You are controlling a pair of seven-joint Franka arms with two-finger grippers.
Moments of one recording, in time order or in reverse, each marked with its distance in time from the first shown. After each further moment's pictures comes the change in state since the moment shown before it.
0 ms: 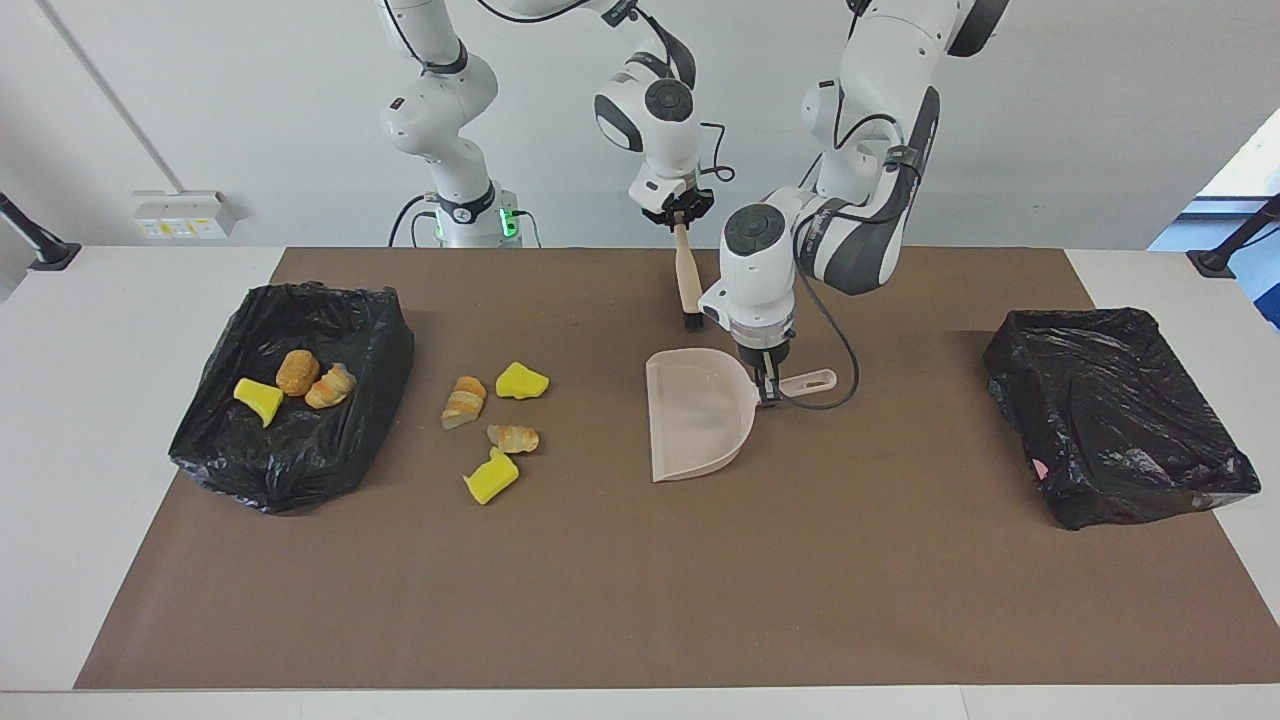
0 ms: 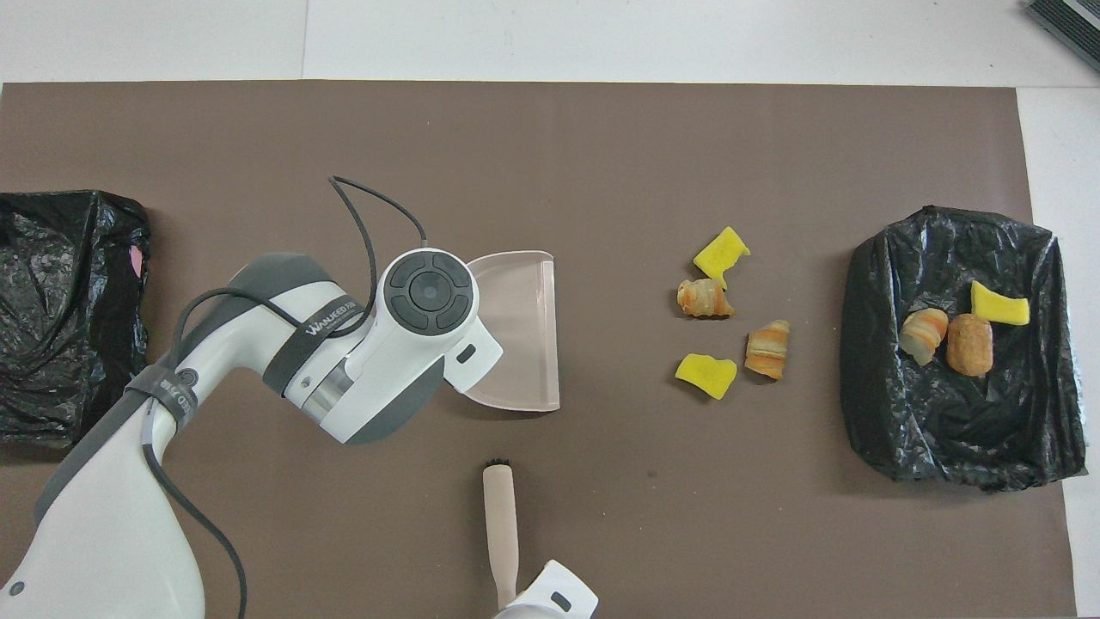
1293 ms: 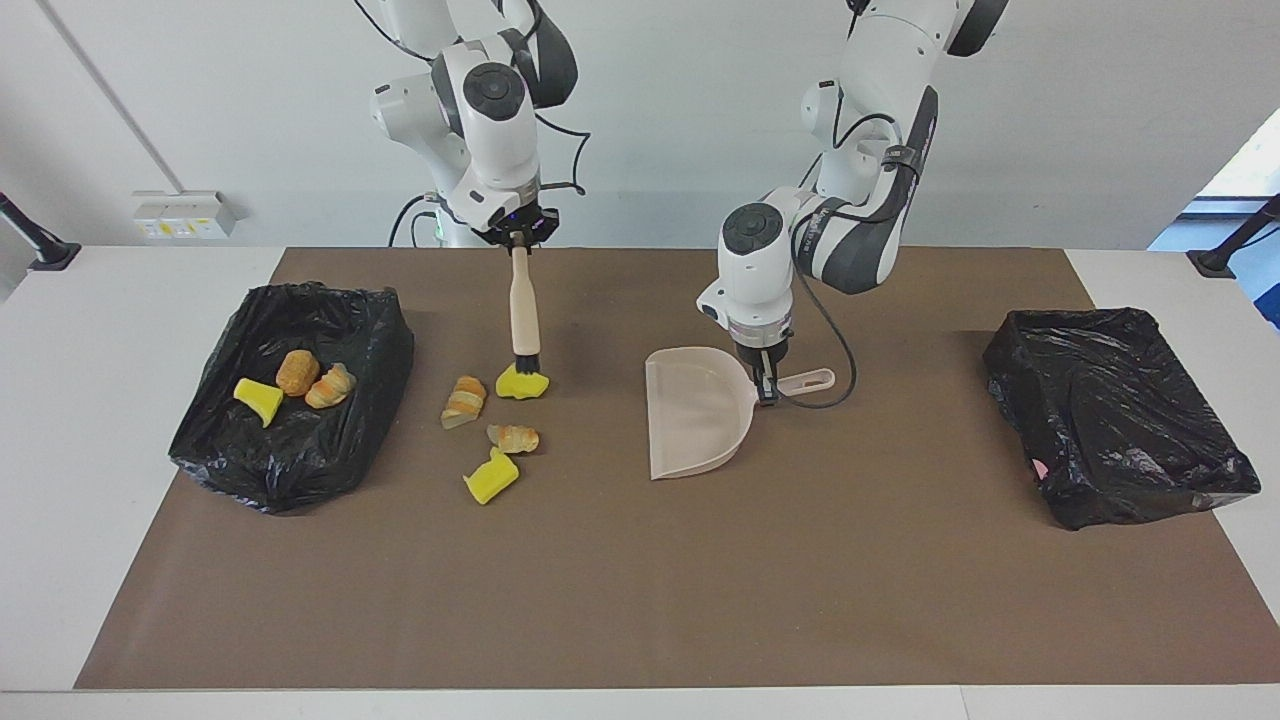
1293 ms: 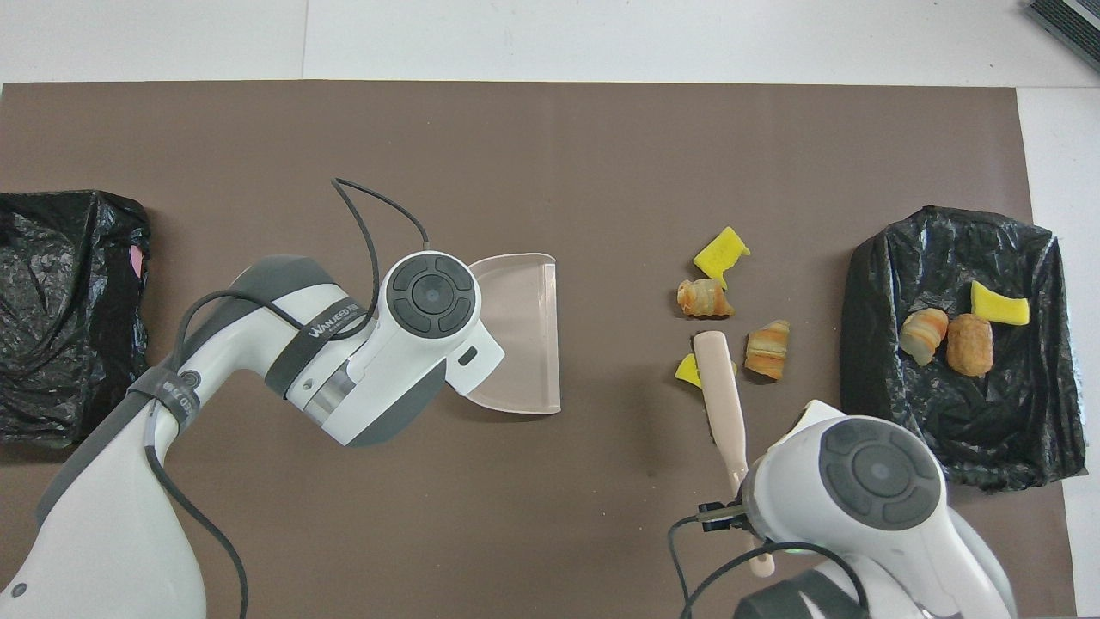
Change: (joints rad) left arm 0.000 -0.001 -0.003 -0.004 0.000 0.001 0.000; right arm -0.691 -0.252 -0.010 0.042 -0.409 -0.484 -0.523
